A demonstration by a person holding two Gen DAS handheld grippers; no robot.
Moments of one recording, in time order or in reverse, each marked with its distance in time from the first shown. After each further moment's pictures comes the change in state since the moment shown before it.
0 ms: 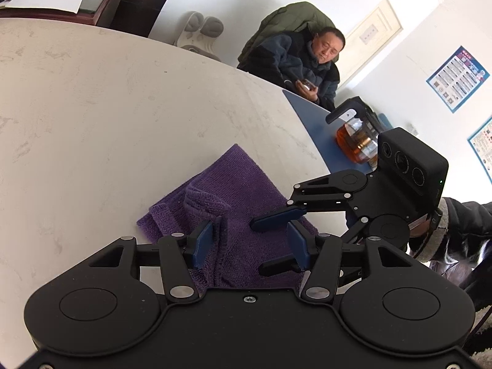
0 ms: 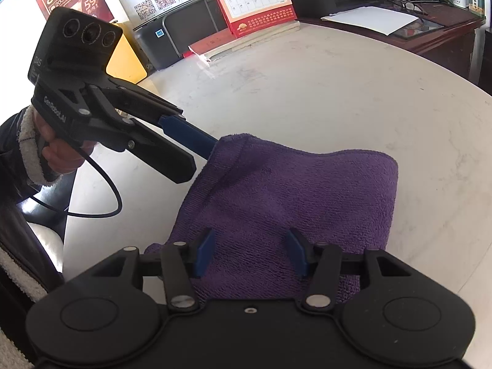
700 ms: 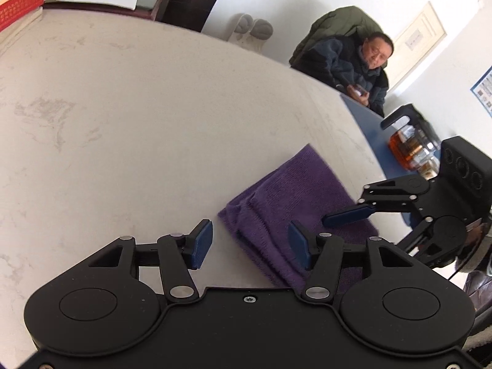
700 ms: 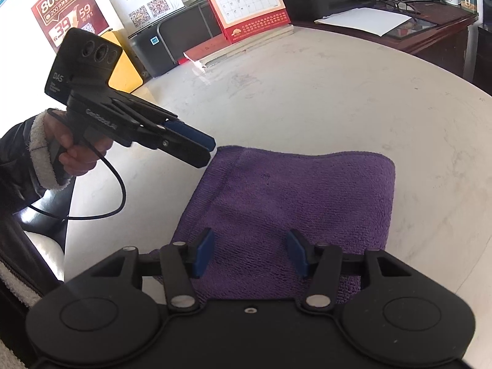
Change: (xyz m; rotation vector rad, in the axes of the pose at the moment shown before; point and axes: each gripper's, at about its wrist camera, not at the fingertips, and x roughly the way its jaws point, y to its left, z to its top) left arm -0.020 0.022 -0.001 -0.044 -0.050 0.135; right arm -0.012 0.001 0.002 0.017 -0.059 -0.020
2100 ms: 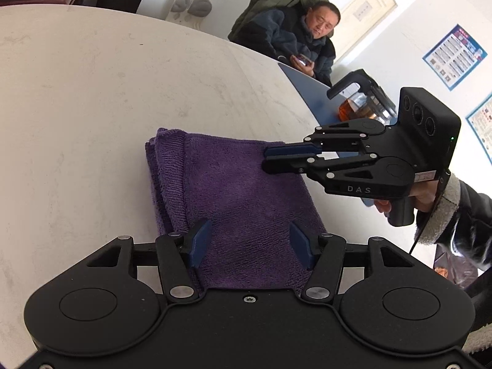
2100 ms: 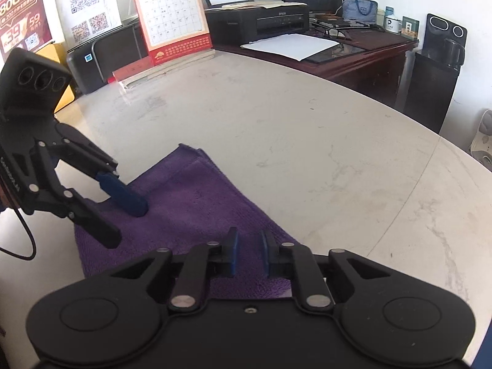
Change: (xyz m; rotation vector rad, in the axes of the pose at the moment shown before) left arm 0.080 -0.020 0.000 0.079 0.128 -0.160; right arm -0.015 -0.069 0.006 -0.019 -0.066 -0.302
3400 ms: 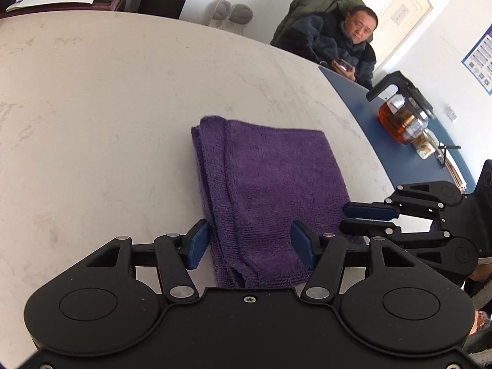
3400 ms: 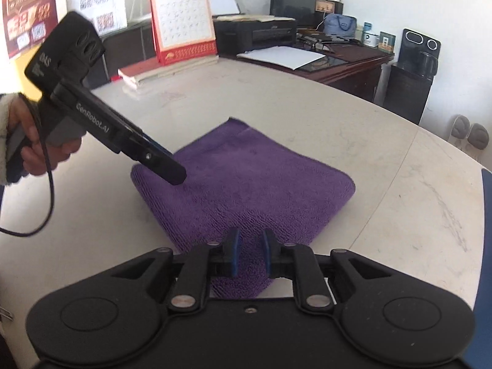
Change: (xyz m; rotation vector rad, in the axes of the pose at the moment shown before) left arm -0.017 -0.007 -0.023 0.007 -0.023 0.197; right arm -0.039 0.084 -0.064 -0.028 -0.045 -0.106
